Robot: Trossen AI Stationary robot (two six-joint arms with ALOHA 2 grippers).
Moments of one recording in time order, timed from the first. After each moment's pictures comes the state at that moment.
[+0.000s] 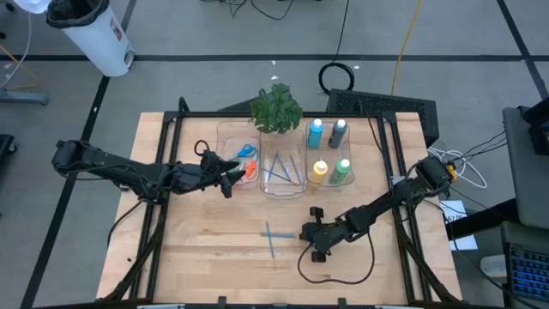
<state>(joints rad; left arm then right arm) -0.13 0.99 0.47 0.21 -0.53 -0.61 0.49 1.82 0.75 0.10 0.30 0.41</state>
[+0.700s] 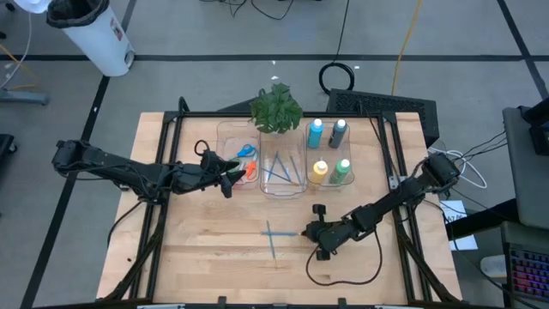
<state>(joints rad) -0.13 0.99 0.47 0.21 -0.53 -0.61 0.51 1.73 0.73 0.19 0.36 0.30</state>
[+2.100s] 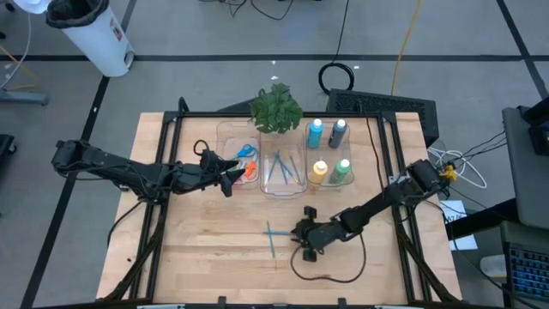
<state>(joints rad) -0.13 0.99 0.47 0.21 -0.55 -0.63 0.45 1.92 0.77 0.29 0.31 0.43</state>
